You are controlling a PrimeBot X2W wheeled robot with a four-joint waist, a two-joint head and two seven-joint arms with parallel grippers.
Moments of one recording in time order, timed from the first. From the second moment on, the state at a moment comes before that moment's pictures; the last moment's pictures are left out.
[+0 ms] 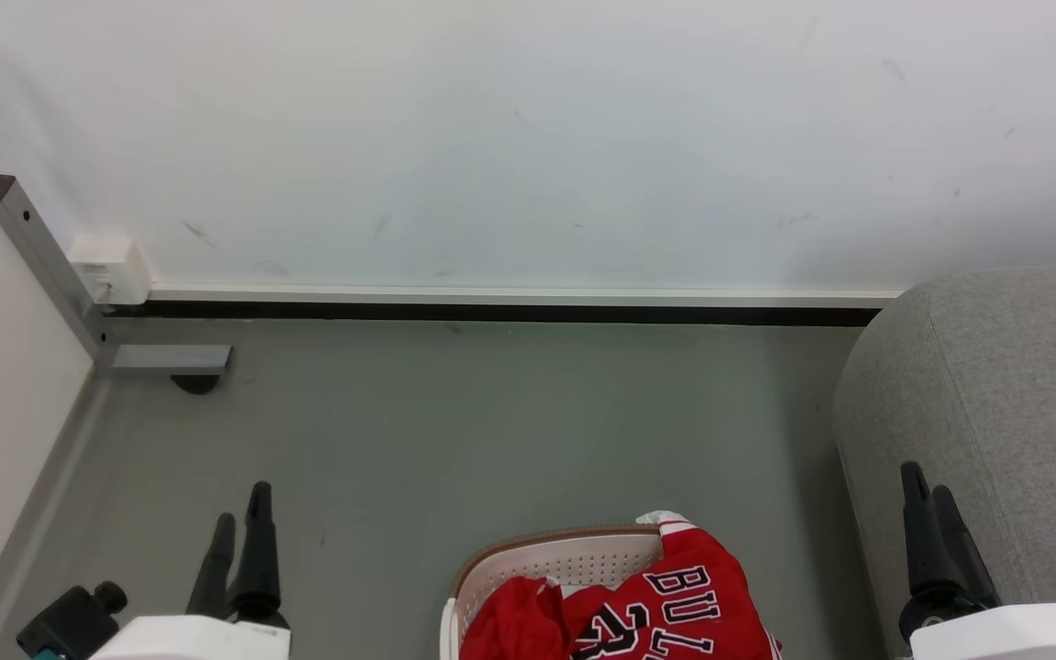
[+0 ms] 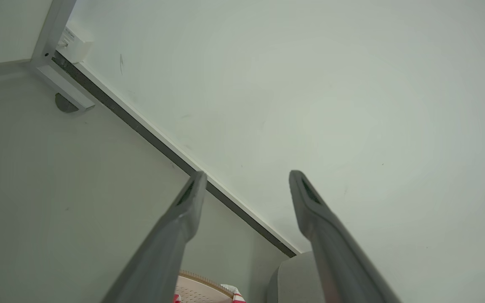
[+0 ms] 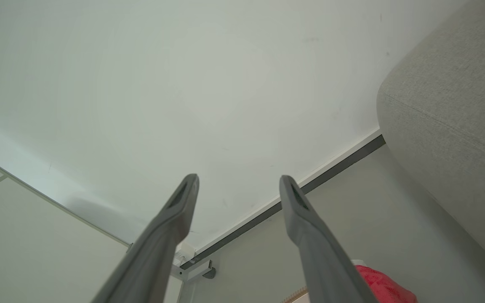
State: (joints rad) left arm -0.05 0.04 0.04 0.15 -0.86 -0.06 -0.08; right arm -0.08 -0.05 0.07 0.18 1.01 0.13 -0.08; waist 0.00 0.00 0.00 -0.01
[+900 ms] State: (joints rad) left arm -0.03 0.06 -0.04 0.15 -0.43 0.04 -0.16; right arm -0.08 -0.05 0.09 0.22 0.57 0.13 -0.16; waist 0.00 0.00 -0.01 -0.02
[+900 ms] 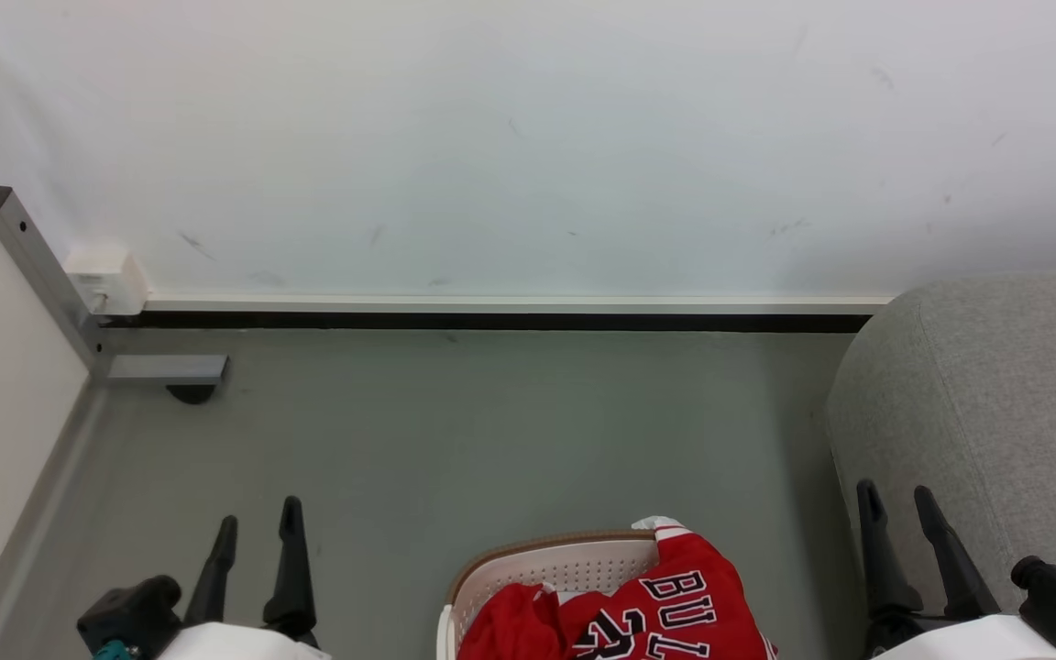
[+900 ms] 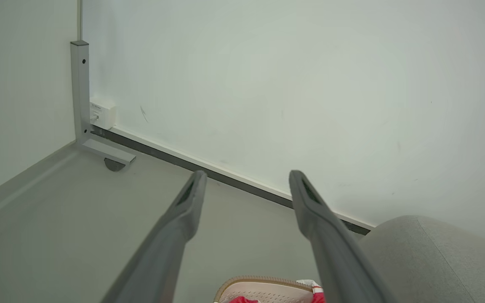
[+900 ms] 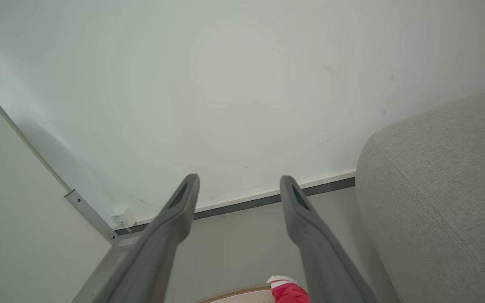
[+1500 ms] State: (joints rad) left arm -0.02 0.06 -0.05 0.14 -0.30 0.04 -0.20; right arm -0.08 -0.05 0.12 0.22 0.43 0.13 -0.20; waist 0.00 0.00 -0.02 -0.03
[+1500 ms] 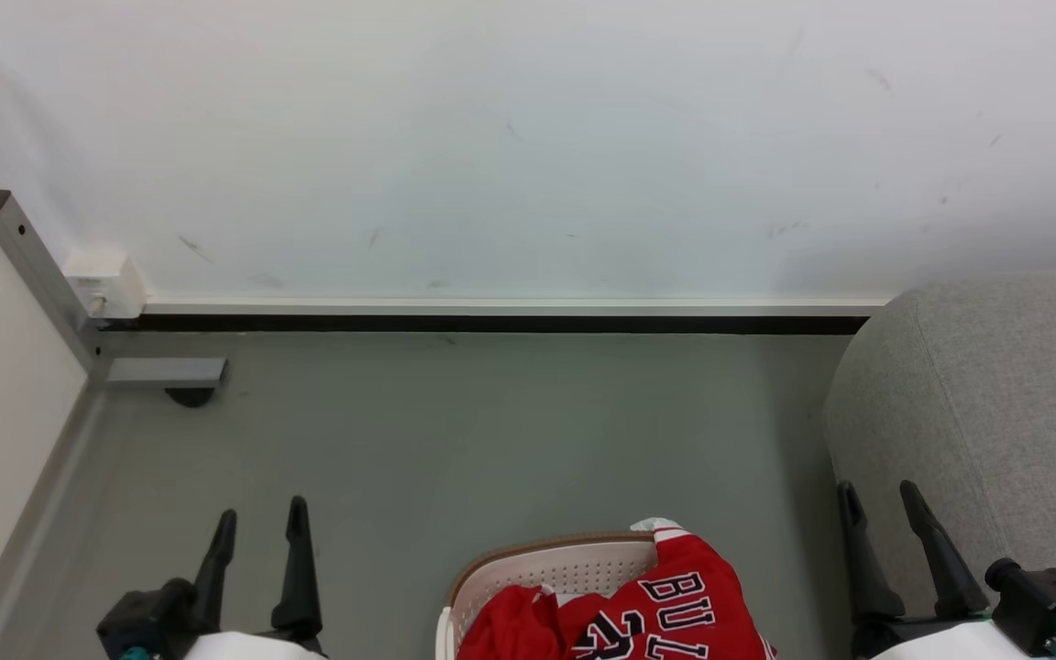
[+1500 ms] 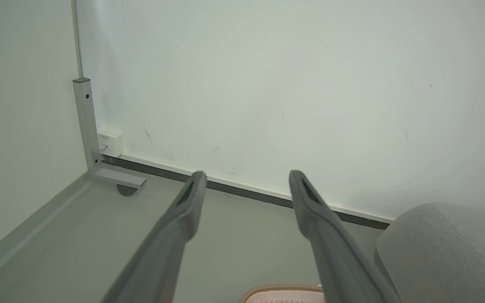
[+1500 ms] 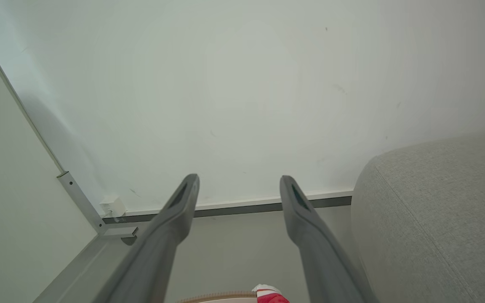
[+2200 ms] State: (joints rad) left arm -0.01 0.05 -0.02 0.13 -0.17 0.03 -0.24; right arm -0.08 -0.05 0.13 0.20 0.30 0.13 -0.24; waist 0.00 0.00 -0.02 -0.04
